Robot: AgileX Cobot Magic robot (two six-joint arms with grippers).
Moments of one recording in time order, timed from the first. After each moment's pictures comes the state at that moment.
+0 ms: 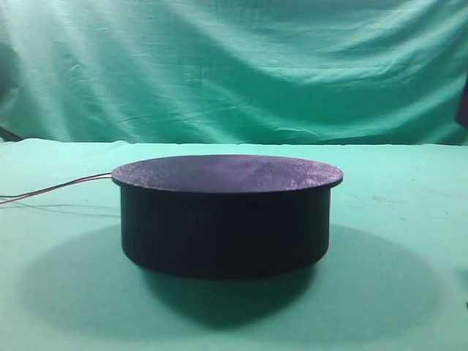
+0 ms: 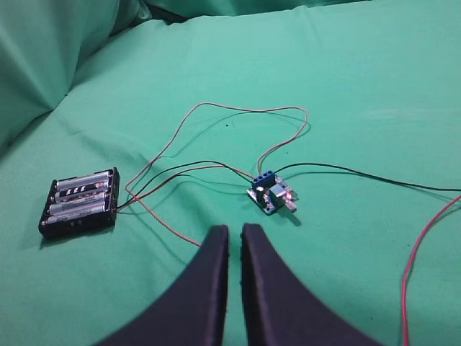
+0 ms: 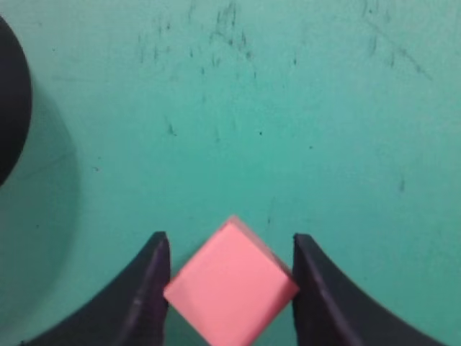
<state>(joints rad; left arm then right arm) 0.03 -0.02 0.03 0.22 0.37 -0.08 0.35 1.35 -0.58 0.28 0.53 -0.23</state>
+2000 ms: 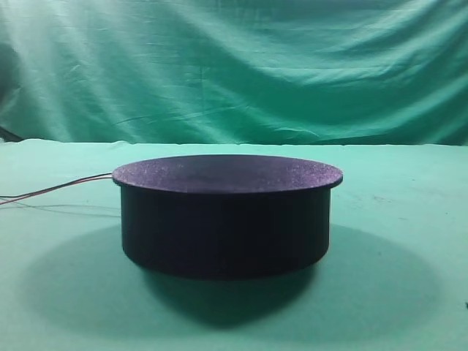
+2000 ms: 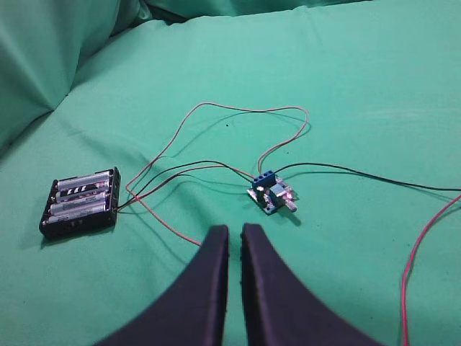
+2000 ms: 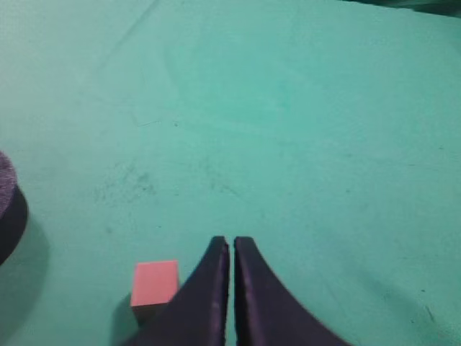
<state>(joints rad) 0.03 -0.02 0.03 0.22 0.37 -0.08 0.12 0.18 -0.12 0.10 0.46 -0.15</state>
